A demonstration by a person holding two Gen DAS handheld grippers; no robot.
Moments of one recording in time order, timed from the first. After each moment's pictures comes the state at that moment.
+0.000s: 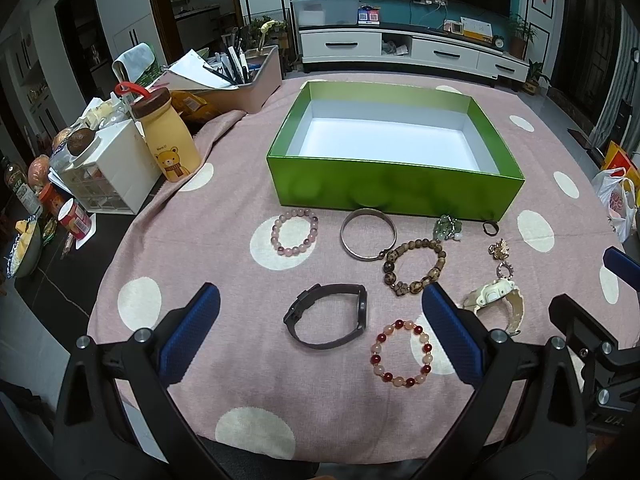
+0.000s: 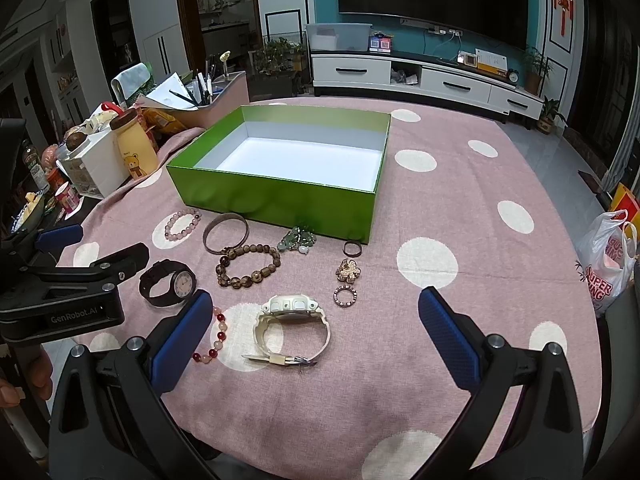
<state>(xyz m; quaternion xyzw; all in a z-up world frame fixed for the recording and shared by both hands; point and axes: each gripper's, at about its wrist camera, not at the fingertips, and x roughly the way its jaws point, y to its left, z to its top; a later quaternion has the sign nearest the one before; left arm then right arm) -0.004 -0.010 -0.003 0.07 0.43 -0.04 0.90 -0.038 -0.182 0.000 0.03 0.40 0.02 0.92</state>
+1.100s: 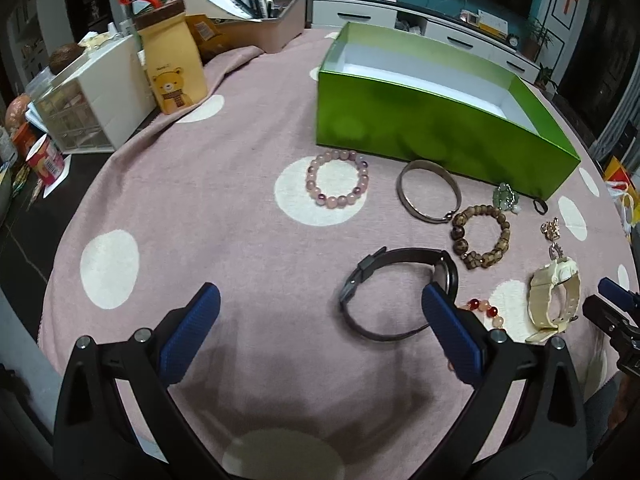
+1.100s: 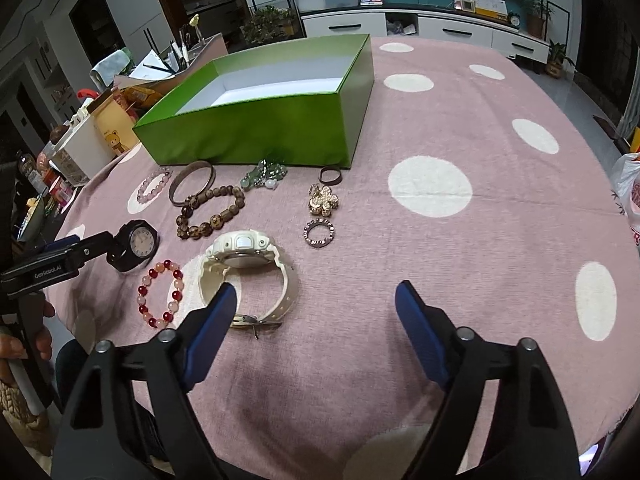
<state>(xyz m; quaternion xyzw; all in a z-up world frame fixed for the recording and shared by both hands) 0.028 0.047 -0.069 0.01 0.48 -0.06 0.87 -0.032 -0.220 -0.069 0.10 0.46 0.04 0.88</state>
